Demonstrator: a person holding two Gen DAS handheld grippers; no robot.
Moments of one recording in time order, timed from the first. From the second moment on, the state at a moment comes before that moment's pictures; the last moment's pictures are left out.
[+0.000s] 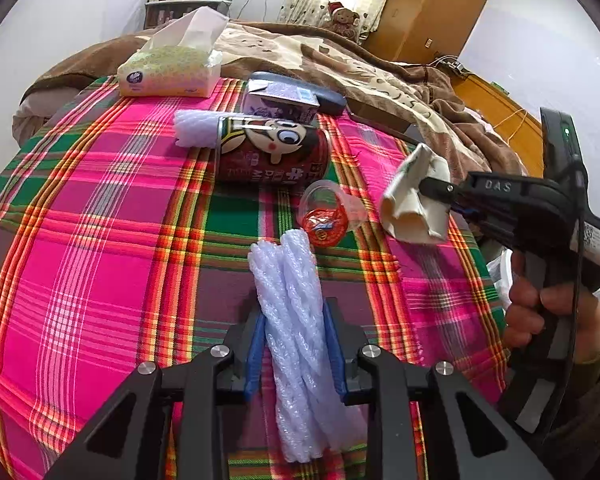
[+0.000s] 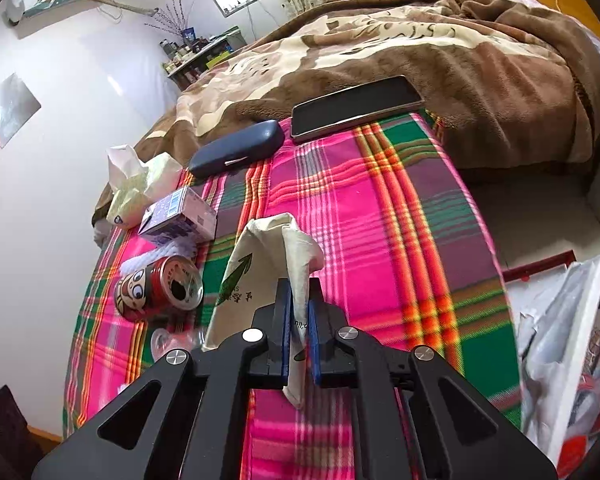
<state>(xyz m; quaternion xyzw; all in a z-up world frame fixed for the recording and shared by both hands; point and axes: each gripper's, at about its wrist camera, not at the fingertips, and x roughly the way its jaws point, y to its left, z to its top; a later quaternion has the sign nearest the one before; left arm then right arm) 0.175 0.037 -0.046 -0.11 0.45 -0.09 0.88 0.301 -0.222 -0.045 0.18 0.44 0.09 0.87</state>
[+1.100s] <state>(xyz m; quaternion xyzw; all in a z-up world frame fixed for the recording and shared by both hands) 0.141 -0.078 0.017 -0.02 0.39 -0.19 0.90 0.202 -0.323 -0.004 0.21 0.38 0.04 0.90</state>
